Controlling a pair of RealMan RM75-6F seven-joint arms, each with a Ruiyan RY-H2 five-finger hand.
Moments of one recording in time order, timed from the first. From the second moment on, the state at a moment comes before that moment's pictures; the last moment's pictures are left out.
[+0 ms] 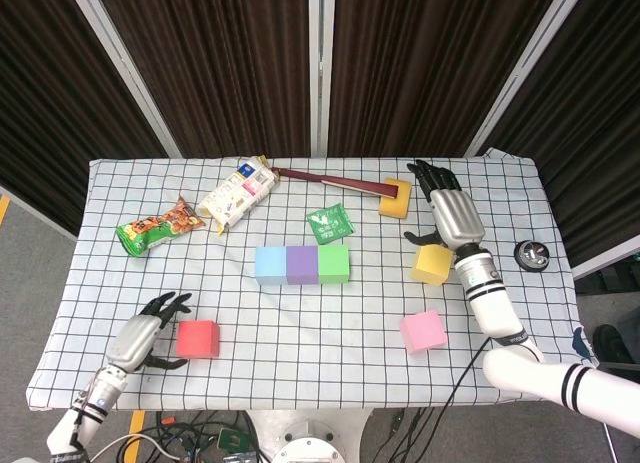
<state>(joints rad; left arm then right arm) -0.27 -1.39 0.05 -1.47 1.57 1.18 -0.25 0.76 -1.32 0.34 -1.59 -0.94 1.00 -0.16</state>
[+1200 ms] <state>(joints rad) -0.49 -1.28 -0.24 -1.54 1.42 1.13 -0.37 0.71 -1.31 0.35 -1.58 -0.95 1.01 -0.03</state>
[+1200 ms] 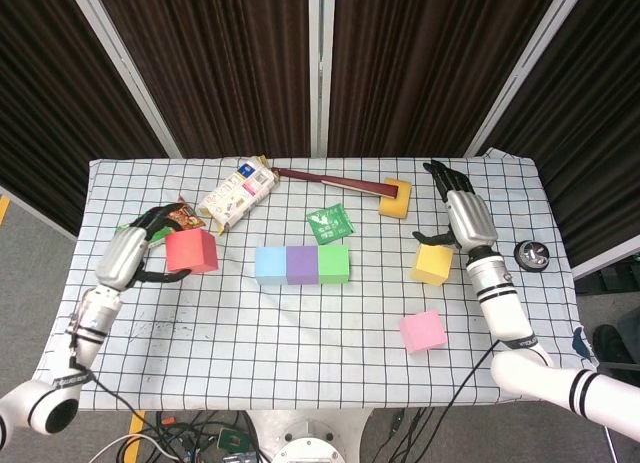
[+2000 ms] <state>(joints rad) -0.72 -1.56 -0.28 -1.43 1.21 0.96 -0.10 0.63 -1.28 0.37 -1.55 -0.98 1.04 0.13</state>
